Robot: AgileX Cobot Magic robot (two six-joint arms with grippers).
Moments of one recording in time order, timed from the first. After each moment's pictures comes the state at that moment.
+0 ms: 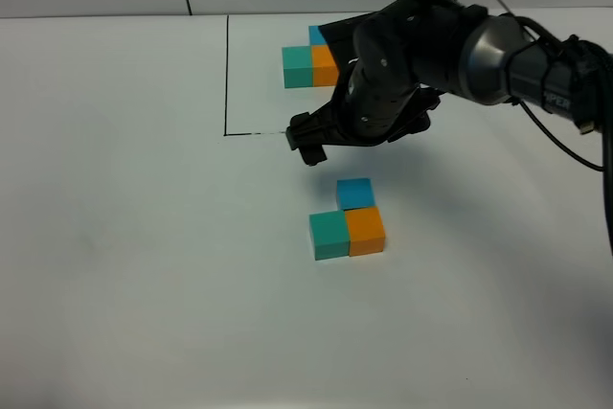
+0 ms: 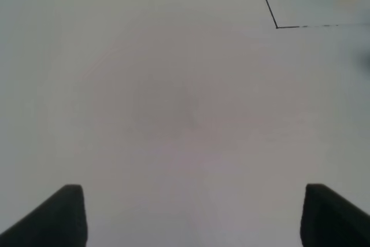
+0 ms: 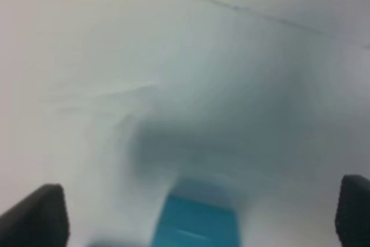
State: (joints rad) left arm 0.02 0.00 -0.50 -0.06 1.04 0.04; right arm 0.59 2.09 -1.57 -0.06 0.78 0.31
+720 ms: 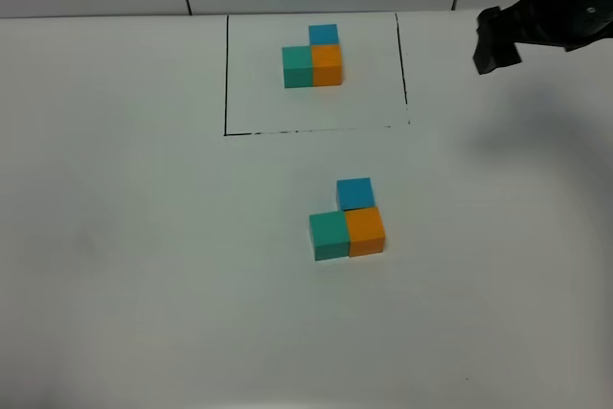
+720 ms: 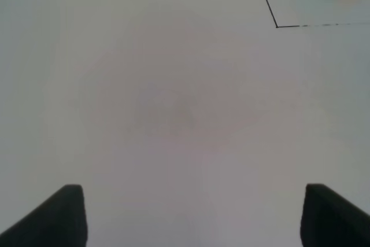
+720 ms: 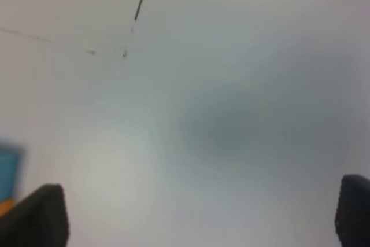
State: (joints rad) left arm 0.02 0.00 -0.50 -0.06 1.04 0.04; right arm 0.16 1.74 -1.49 0.09 0.94 -0.15
